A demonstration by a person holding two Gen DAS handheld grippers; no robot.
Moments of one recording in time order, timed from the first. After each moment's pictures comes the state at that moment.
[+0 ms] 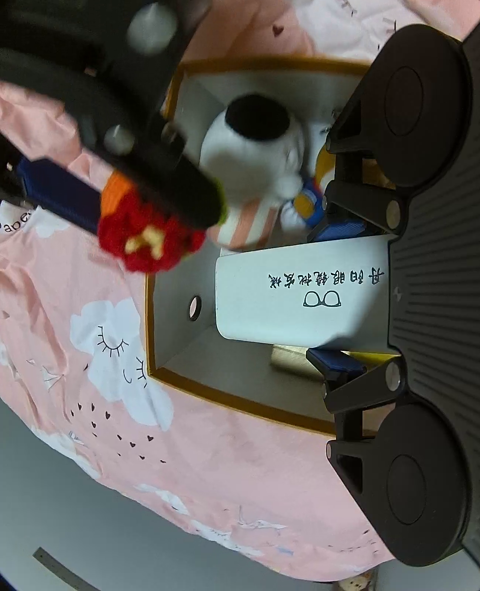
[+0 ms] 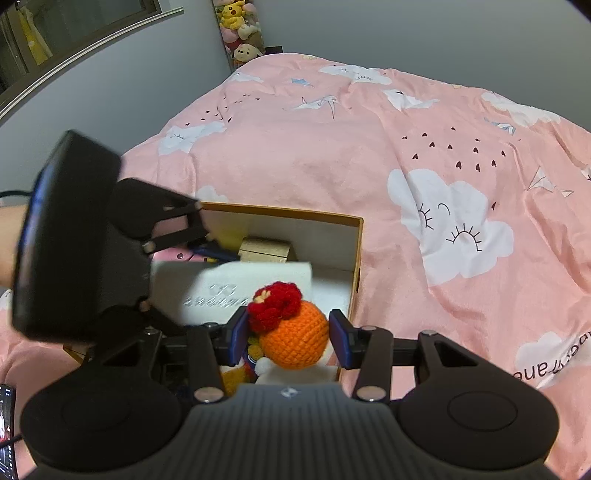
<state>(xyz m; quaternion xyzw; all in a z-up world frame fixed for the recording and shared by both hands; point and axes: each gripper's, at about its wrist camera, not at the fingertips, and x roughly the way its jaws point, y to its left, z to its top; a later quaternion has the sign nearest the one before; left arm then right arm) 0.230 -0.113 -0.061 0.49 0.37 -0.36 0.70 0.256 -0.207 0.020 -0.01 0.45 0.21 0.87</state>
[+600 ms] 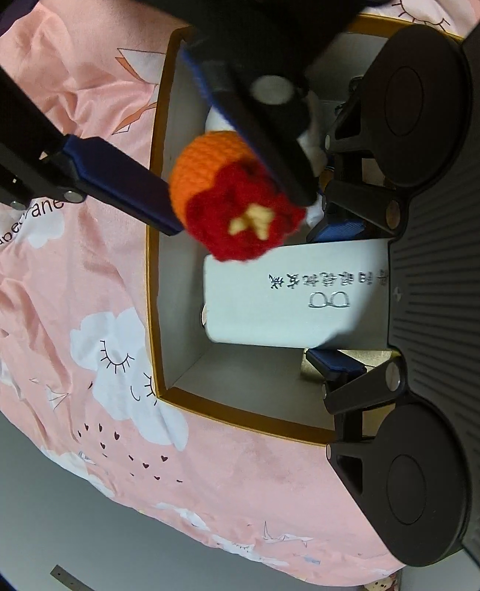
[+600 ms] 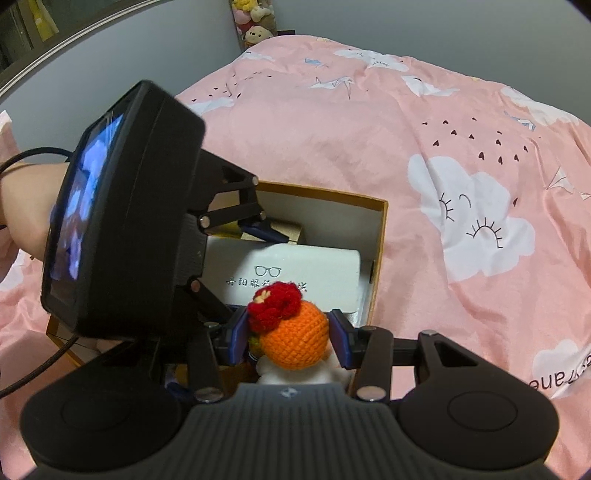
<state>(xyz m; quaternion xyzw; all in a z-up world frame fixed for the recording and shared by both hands) 0.246 -0.124 -0.084 0.50 0.36 -0.38 0.69 0.267 -0.188 -0.007 -0.04 0.47 0.22 0.86</state>
